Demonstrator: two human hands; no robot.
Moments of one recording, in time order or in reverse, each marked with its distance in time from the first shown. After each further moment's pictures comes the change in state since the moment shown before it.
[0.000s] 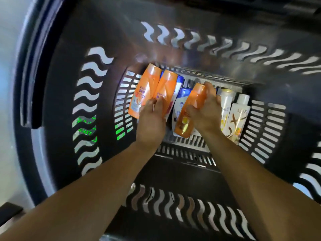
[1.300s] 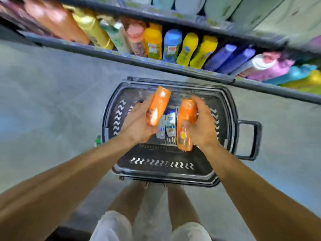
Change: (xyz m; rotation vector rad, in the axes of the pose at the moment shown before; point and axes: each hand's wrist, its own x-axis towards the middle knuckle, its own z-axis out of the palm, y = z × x) left_hand -0.123 0.132 -0.269 -0.210 -0.110 0.241; right_hand -0.178 -0.130 -0.257 0.152 -0.009 -0.162
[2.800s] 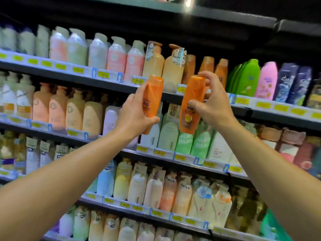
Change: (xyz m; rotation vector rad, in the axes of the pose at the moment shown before) left_hand -0.257 0.647 -0.570 -0.078 1.206 0.935; right_hand -0.295 -0.671 -0.639 -0.098 0.860 -1.325
